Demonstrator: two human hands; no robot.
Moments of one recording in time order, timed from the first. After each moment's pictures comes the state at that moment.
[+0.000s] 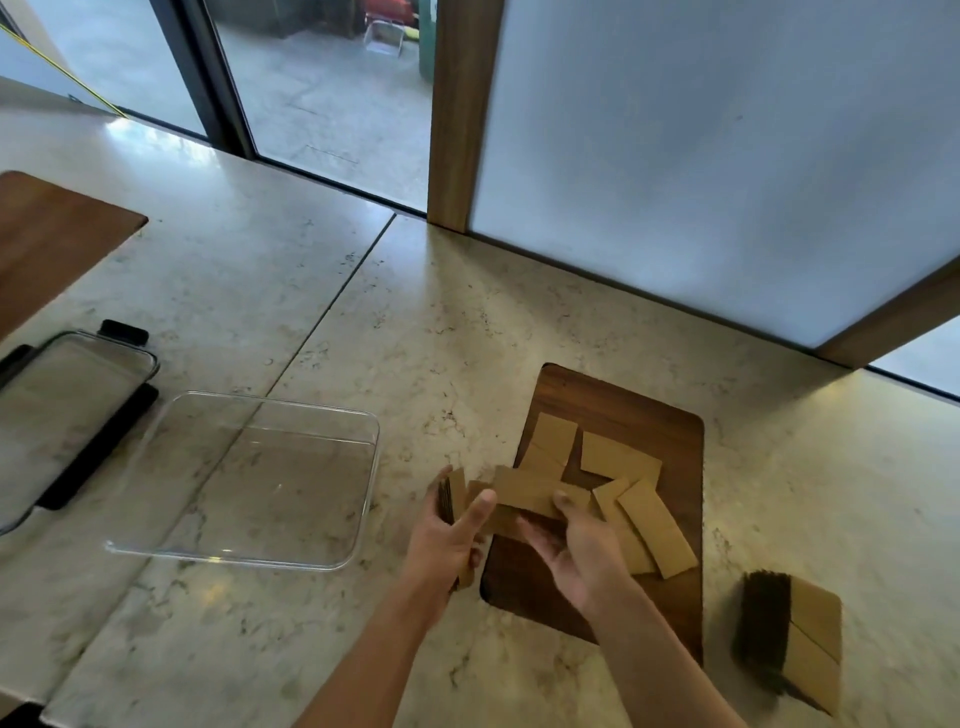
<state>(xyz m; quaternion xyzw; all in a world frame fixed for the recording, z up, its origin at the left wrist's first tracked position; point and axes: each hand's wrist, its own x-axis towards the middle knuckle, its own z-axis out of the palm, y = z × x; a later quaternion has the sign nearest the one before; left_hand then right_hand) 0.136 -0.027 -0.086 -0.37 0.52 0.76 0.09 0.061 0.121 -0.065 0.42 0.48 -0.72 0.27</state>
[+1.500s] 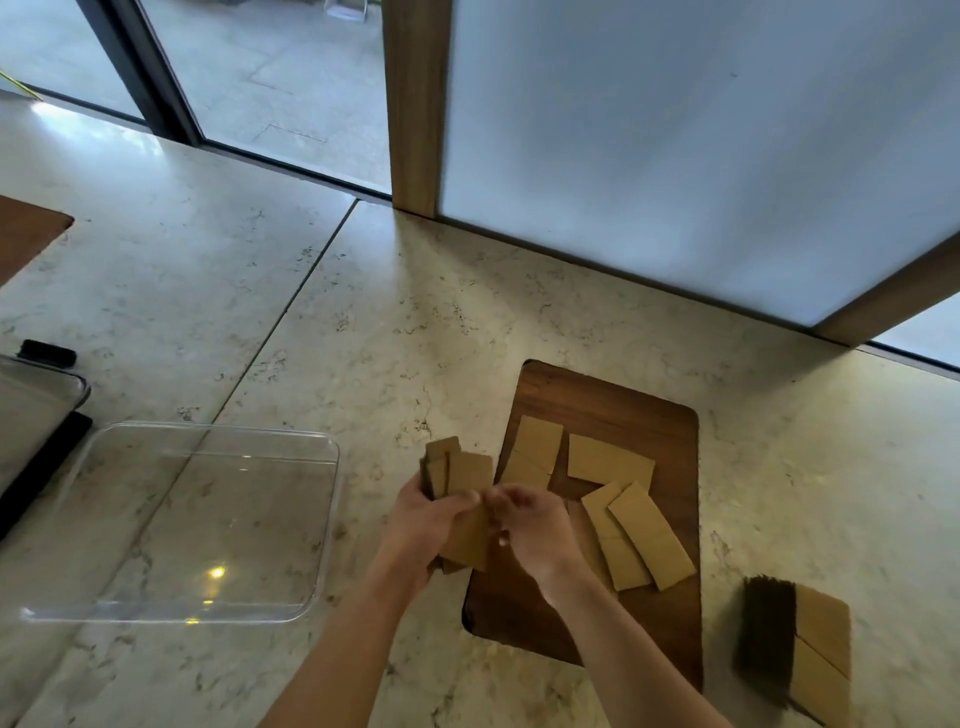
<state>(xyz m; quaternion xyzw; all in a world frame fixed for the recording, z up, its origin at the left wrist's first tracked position) 0.081 -0.042 -0.103 -0.39 0.55 0.73 0.13 0.039 0.103 -0.097 0.13 0.79 -0.51 0.30</state>
